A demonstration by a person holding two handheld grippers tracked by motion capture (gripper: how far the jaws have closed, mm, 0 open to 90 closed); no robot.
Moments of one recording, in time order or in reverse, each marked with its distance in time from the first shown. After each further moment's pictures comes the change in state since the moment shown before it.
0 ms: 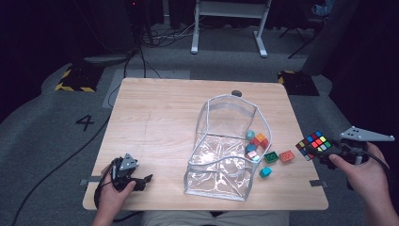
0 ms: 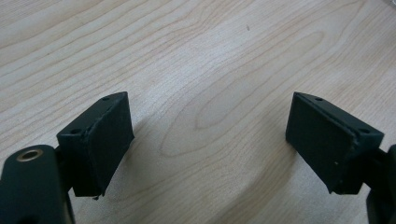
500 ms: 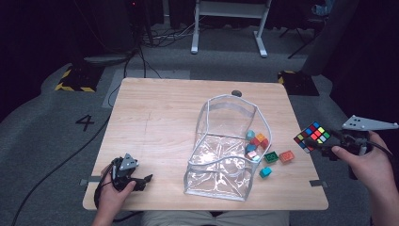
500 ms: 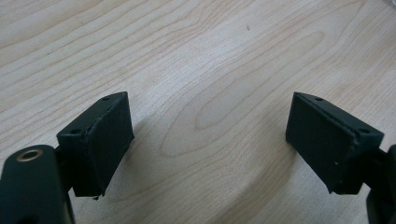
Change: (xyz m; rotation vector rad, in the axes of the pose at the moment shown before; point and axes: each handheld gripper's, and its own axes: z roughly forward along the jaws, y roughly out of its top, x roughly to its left) left arm 0.000 0.000 0.000 0.000 0.000 0.000; right arm -0.001 0.031 -0.003 -0.028 0.106 -0.086
